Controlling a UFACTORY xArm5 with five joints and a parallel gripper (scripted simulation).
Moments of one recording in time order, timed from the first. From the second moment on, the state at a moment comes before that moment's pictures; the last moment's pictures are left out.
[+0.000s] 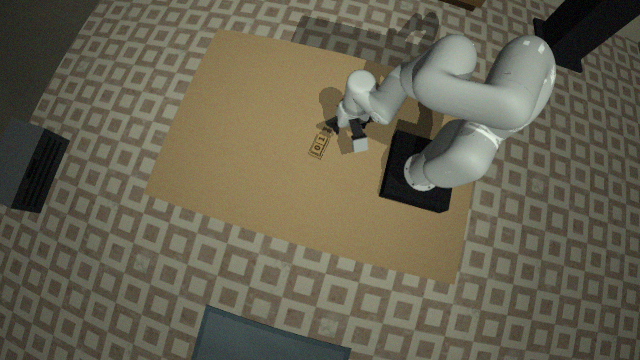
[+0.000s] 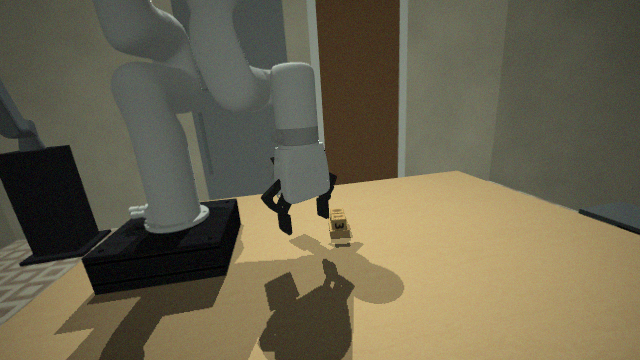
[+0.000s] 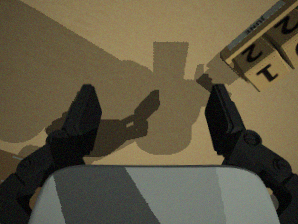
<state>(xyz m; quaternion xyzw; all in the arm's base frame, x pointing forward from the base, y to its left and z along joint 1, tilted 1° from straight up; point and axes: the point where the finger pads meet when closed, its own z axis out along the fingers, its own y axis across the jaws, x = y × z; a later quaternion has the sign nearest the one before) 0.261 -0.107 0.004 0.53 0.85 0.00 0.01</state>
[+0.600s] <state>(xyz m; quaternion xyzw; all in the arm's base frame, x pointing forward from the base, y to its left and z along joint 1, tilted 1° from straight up) 0.280 -0.092 0.005 0.53 0.85 0.00 0.01</state>
